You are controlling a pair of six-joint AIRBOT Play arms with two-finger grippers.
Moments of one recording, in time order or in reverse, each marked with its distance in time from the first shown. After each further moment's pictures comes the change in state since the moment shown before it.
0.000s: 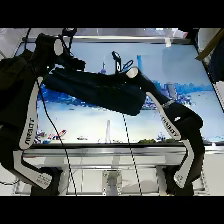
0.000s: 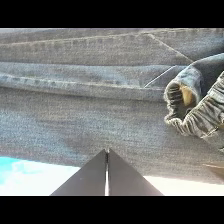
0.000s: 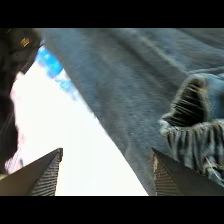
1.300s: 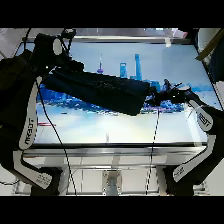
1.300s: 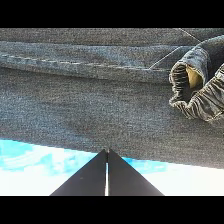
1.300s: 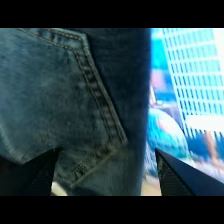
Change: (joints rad) left arm 0.005 0.002 0.000 0.002 -0.061 0.002; right arm -0.599 0.101 -0.589 0.180 0.254 -0.075
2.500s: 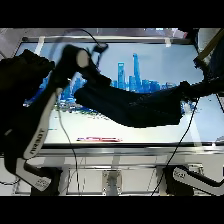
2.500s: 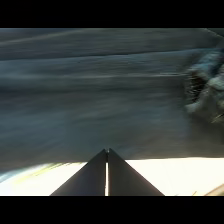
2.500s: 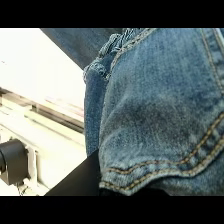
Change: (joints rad) left arm -0.270 -0.006 -0.101 -0.233 0.022 0.000; right arm -0.165 0.616 0.084 -0.344 0.597 0.109
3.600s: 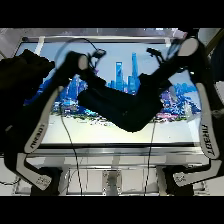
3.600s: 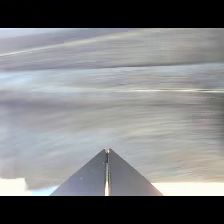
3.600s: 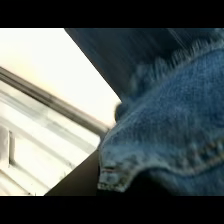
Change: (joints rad) left arm 0.133 0.002 -0.033 0.054 0.016 0.085; right arm 0.570 -0.352 0.502 -0.240 0.009 0.306
